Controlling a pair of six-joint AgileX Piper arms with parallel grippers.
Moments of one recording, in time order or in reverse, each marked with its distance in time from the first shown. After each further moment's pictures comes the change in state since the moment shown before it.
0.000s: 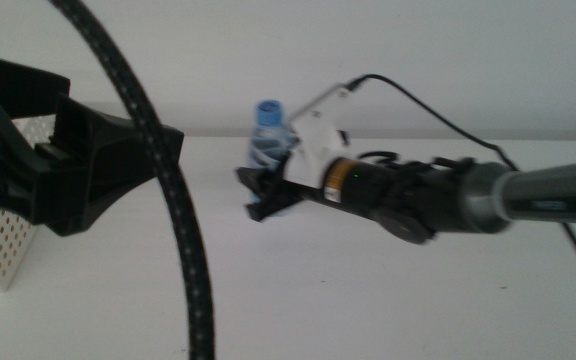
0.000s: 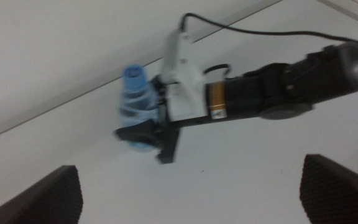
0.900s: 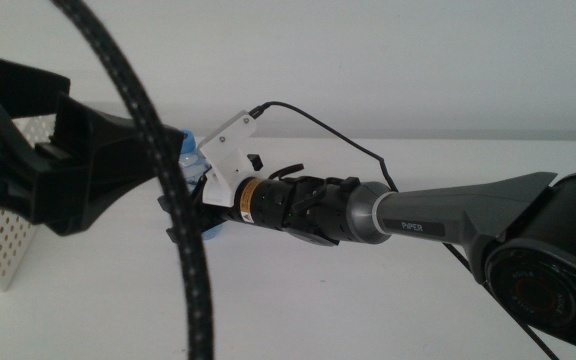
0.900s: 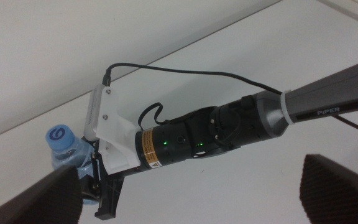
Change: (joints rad) left arm 0.000 0.000 0.000 0.000 0.000 0.000; right arm 0.142 0.318 -0.430 -0.211 0.121 0.284
